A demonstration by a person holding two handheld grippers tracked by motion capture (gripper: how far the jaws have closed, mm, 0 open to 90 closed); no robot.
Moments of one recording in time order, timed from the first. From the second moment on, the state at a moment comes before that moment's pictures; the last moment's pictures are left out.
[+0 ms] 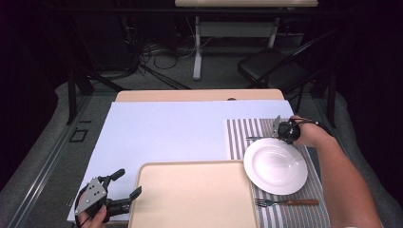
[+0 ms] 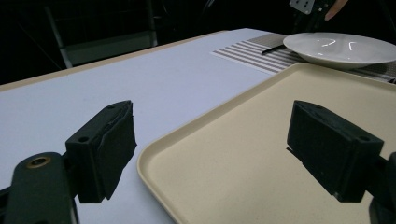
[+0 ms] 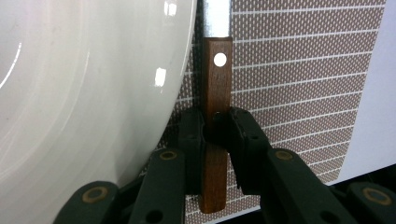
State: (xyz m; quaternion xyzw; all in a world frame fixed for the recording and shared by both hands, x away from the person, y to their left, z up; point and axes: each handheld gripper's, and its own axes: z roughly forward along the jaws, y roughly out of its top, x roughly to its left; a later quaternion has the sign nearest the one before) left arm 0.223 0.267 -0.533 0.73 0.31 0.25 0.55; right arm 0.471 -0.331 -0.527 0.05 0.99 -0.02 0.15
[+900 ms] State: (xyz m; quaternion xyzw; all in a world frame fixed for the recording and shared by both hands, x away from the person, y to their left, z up) left arm 0.224 0.267 -0.534 0.73 0.32 0.24 0.55; right arm 0.470 -0.330 -0.526 0.04 0.99 -0.02 0.16
